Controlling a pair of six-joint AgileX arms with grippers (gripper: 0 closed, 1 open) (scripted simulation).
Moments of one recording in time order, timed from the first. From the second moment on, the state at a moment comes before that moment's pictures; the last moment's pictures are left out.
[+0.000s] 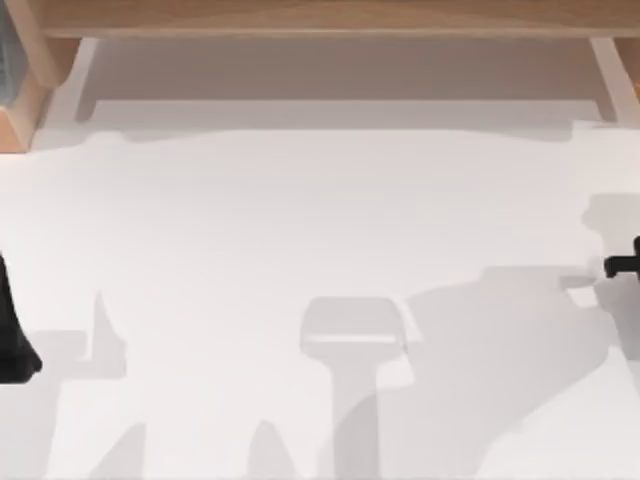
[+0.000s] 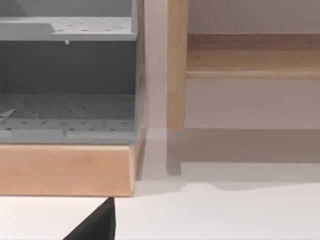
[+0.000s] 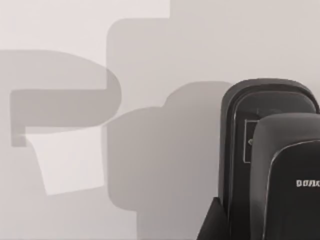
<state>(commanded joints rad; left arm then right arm) 0.00 0.00 0.00 0.00 0.00 0.00 0.01 1.69 0.88 -0.46 -0.01 0.01</state>
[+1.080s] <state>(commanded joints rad) 0.00 0.00 0.00 0.00 0.00 0.00 0.01 1.69 0.88 -0.46 -0.01 0.01</state>
